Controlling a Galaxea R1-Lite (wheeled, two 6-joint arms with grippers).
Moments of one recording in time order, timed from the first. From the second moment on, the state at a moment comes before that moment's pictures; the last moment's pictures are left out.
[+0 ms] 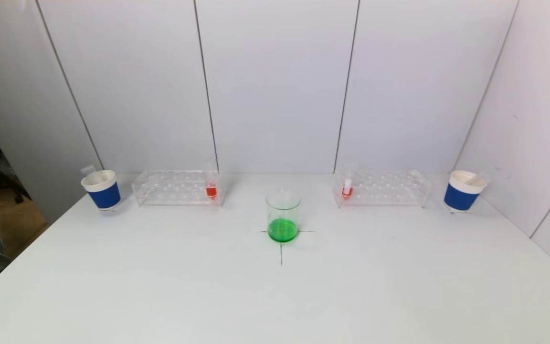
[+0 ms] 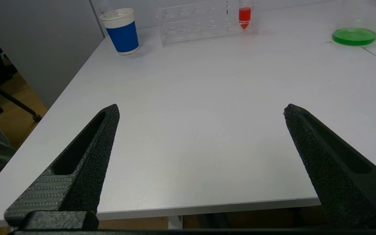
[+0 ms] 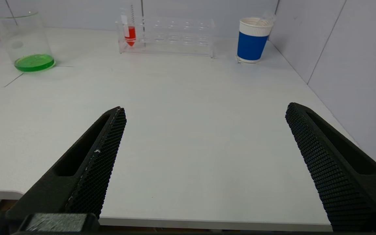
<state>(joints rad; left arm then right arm) -0.01 0.00 0.00 0.01 -0.01 0.11 0.00 0.00 -0.01 0.00 -0.01 -0.04</state>
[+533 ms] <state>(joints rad) -0.01 0.00 0.00 0.01 -0.01 0.11 0.00 0.00 0.00 0.00 -0.01 -0.04</state>
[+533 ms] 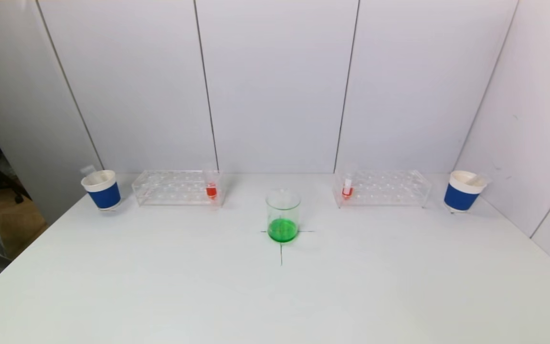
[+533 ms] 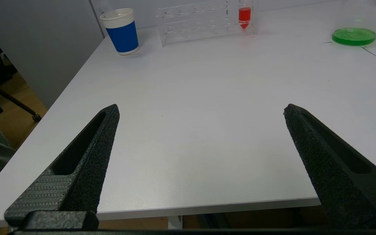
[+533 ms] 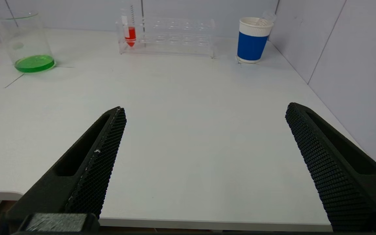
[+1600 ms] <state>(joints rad) -0.01 0.00 0.00 0.01 -0.01 0.11 0.00 0.00 0.00 0.00 -0.01 -0.01</state>
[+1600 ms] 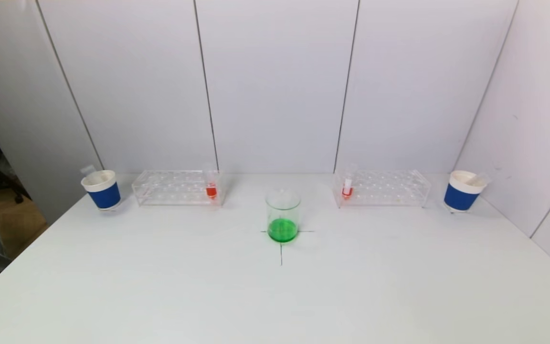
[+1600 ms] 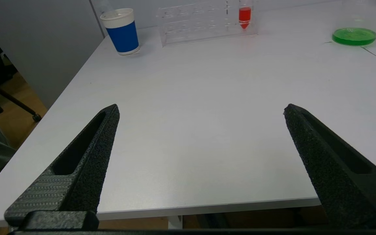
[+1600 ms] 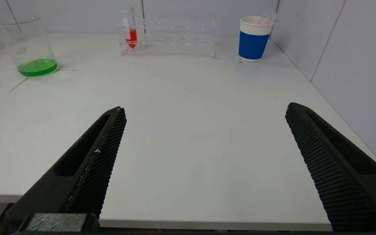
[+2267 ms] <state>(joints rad) -0.01 0.00 0.00 0.01 -0.01 0.11 0.00 0.00 0.00 0.00 -0.01 -0.01</state>
